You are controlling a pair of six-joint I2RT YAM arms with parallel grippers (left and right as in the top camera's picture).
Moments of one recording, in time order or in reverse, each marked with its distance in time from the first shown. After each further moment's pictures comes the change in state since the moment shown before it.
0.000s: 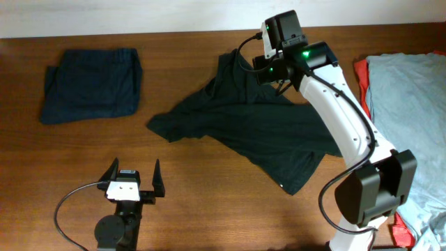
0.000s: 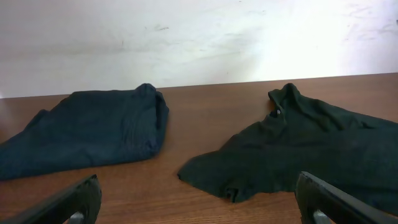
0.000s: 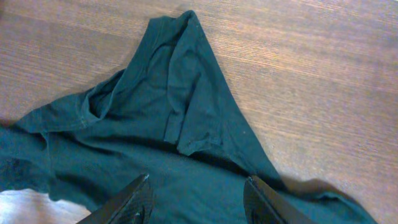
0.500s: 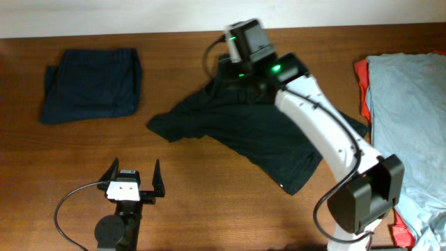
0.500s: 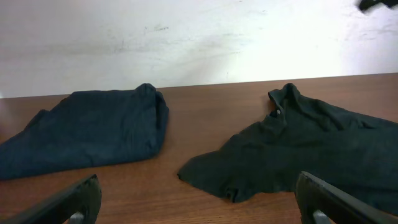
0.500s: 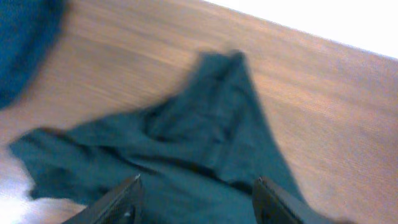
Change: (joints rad) left arm 0.000 0.000 0.000 0.000 0.000 0.000; right arm 0.146 -0.019 0.002 0.097 0.061 0.000
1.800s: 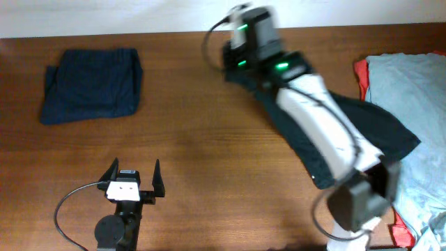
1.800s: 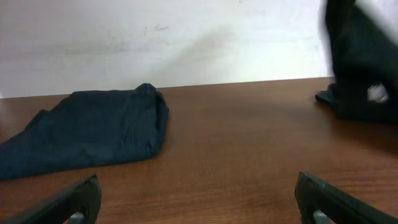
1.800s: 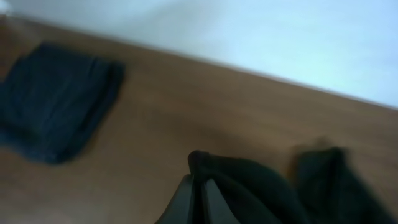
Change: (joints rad) left arm 0.000 0.000 0.000 0.000 0.000 0.000; right arm 0.014 0.021 -0.009 0.242 -0.111 0.042
